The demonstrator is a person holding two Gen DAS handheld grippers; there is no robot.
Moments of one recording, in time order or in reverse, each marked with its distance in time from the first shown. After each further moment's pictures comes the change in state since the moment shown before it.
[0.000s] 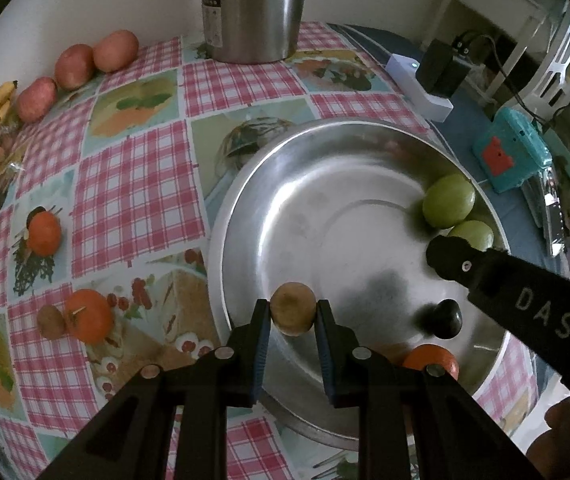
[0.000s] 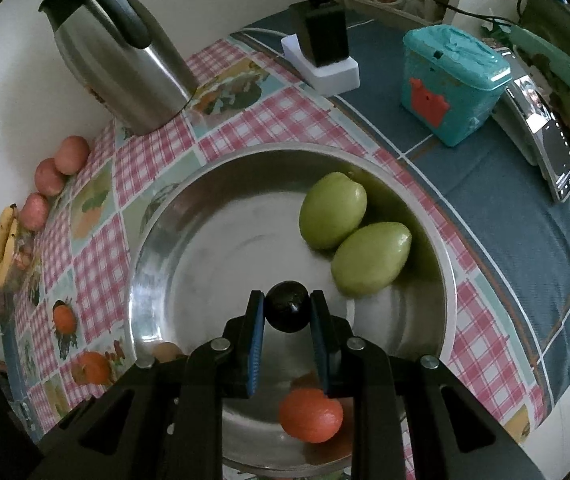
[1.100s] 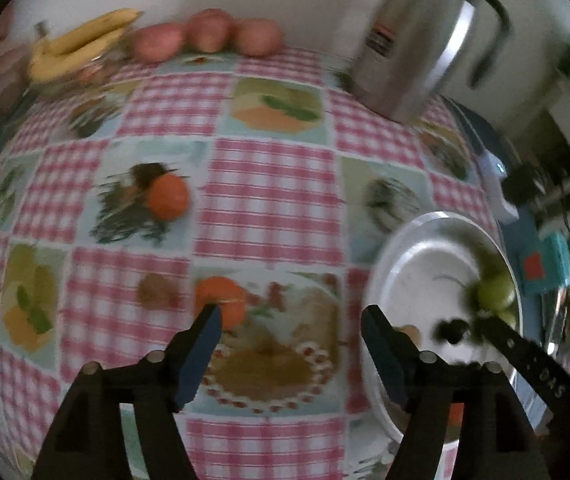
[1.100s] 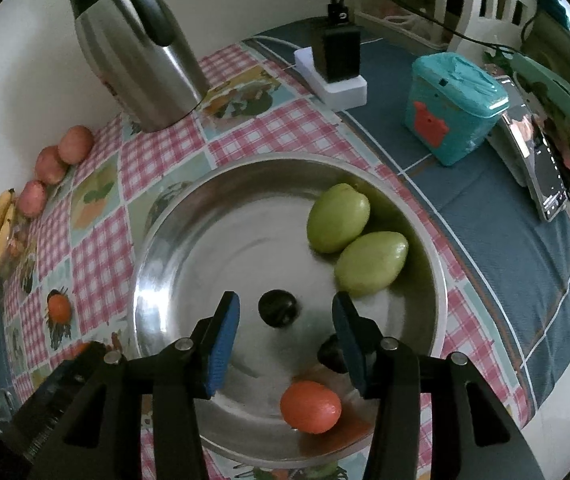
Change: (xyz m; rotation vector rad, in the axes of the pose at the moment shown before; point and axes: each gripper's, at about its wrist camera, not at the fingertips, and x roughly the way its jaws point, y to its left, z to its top) left arm -0.047 0.104 -0.006 -0.380 -0.069 0.056; right arm -0.011 0.012 -0.002 -0.067 -0.029 -0.045
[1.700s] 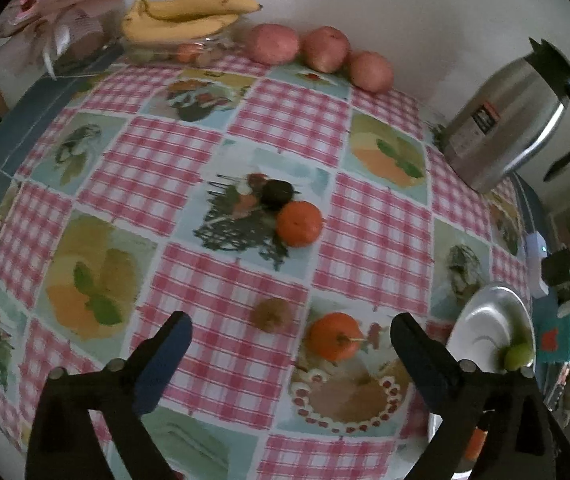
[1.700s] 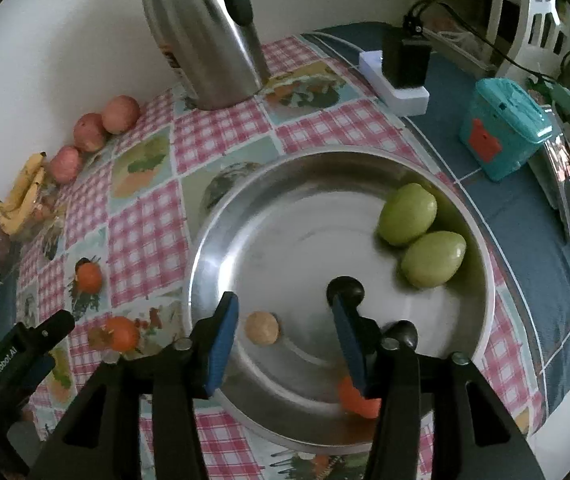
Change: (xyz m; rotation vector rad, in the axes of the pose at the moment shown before) left arm -0.019 0.080 0.015 -0.222 -0.047 0.083; right arm -0.005 0.043 -0.011 -0.119 0.001 0.066
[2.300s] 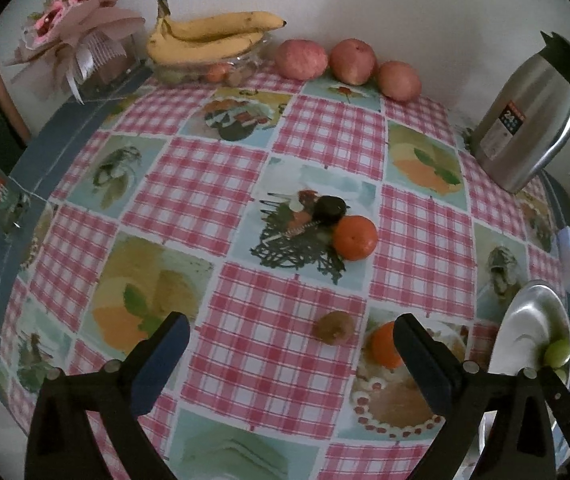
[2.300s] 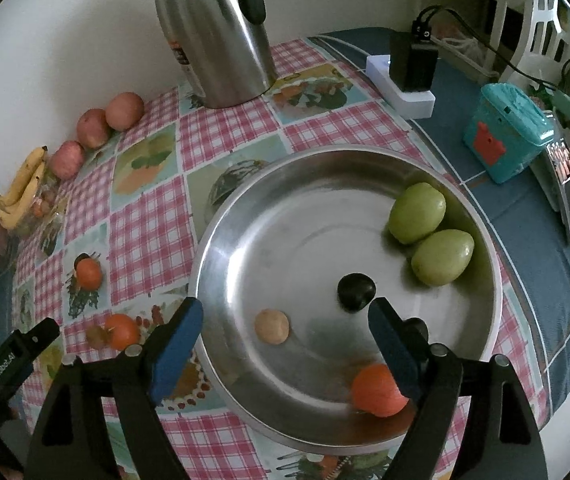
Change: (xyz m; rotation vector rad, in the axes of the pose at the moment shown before) left arm -0.008 0.020 0.001 0.060 -0.057 0.122; right arm 0.003 0.009 -0.005 -0.016 -0.014 -0.012
